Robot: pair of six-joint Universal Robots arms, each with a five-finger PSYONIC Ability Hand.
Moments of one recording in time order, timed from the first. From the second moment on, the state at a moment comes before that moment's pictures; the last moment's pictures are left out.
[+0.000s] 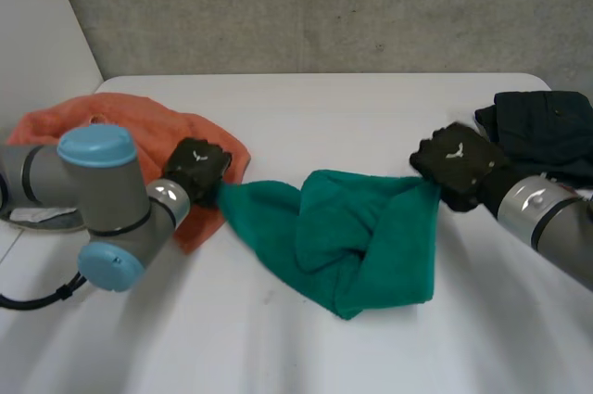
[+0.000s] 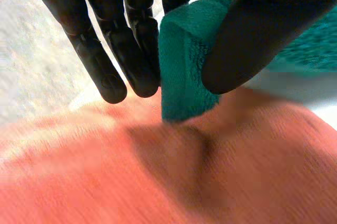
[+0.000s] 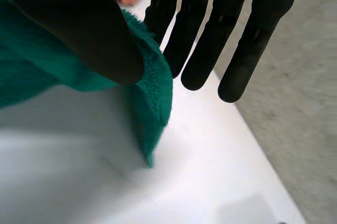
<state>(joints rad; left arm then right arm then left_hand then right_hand) 4.34 -2.29 -1.31 3.35 -1.44 3.65 1.74 -1.24 1.63 -0.11 1.03 2.38 1.16 1.19 1.19 1.20 0.98 1.14 1.18 1.19 1.20 0.99</state>
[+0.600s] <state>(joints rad) 4.35 -2.05 -1.17 3.77 -1.53 3.56 1.80 -1.32 1.43 -0.40 1.31 2.59 1.16 1.20 1.19 1.20 0.98 1.14 1.18 1.19 1.20 0.99</state>
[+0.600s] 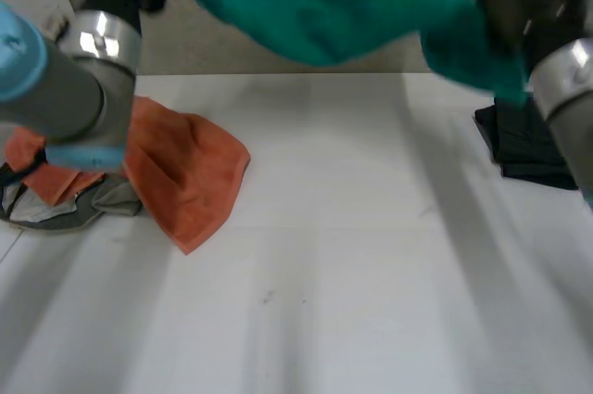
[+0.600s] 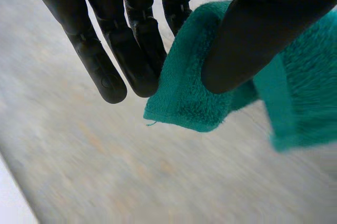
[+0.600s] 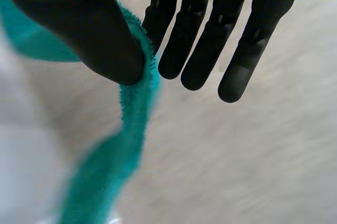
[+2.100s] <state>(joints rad) 4.21 -1.70 -1.30 3.65 -1.35 3.53 1.78 -0.70 0.73 -0.13 1.38 2.64 1.16 1.20 1.20 1.20 0.98 1.13 1.17 1.19 1.20 0.96</state>
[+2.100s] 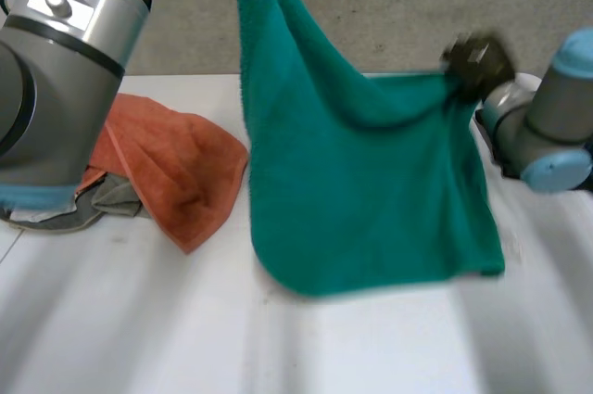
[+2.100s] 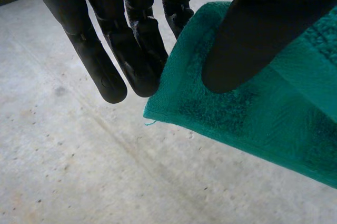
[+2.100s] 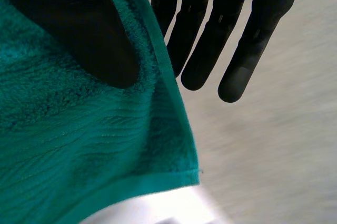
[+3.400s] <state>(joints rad) 4.26 -1.84 -1.68 3.31 -1.52 3.39 1.77 -1.13 1.69 -0.18 1.31 2.57 0.50 0.50 0.50 0.48 0.30 1.13 1.18 1.20 1.20 0.96</state>
